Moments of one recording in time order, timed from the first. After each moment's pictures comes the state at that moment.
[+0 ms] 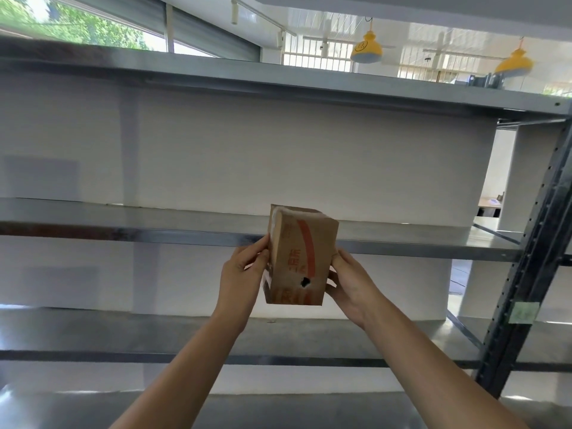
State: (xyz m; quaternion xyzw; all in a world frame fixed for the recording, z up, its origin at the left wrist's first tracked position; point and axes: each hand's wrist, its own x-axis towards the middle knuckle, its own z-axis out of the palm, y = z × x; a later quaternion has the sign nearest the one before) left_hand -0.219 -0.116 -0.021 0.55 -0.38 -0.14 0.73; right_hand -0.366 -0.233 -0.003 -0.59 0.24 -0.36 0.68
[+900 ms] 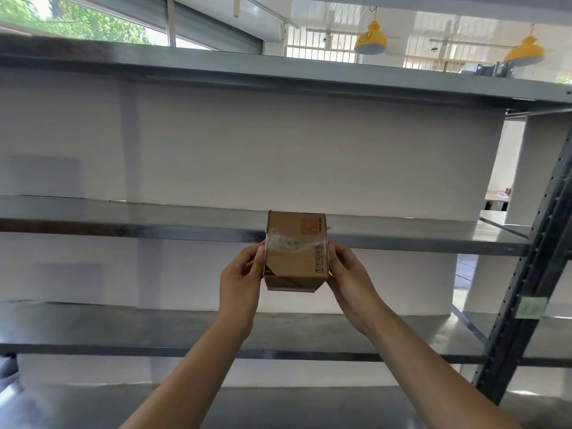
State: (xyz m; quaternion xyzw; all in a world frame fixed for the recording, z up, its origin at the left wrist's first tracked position) left_hand -0.228 -0.116 -0.036 0.54 -0.33 -0.14 0.76; right_hand -0.370 -0.230 -0.021 -0.62 0.20 -0.42 0.63
